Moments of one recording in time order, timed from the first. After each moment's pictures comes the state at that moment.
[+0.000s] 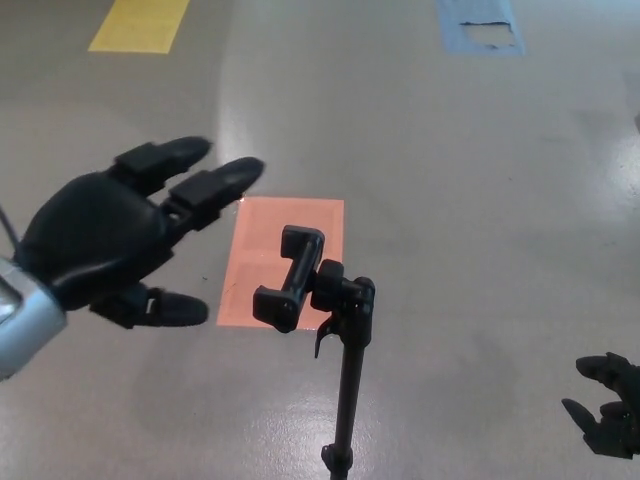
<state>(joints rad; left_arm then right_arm) -0.45 0.82 -0.31 0.19 0.69 -0.53 0.10 -0.54 -0.40 0.10 1.25 -0.28 -0.15 0.03</state>
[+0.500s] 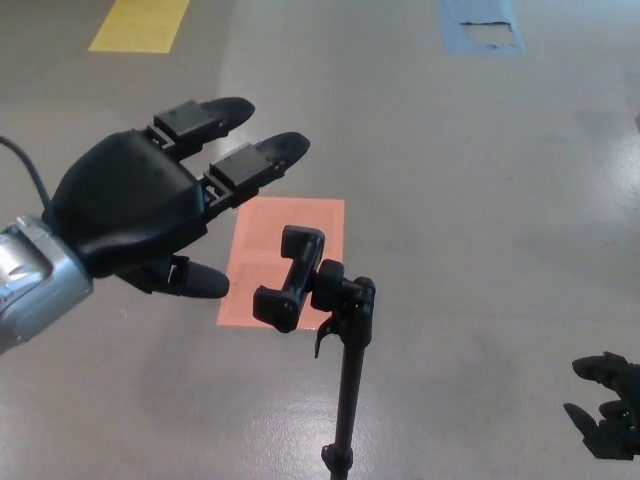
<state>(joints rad) -0.55 0.81 -0.33 0.16 0.80 -0.53 0.08 -0.55 -0.40 0.12 1.26 -0.29 -0.14 0.03</state>
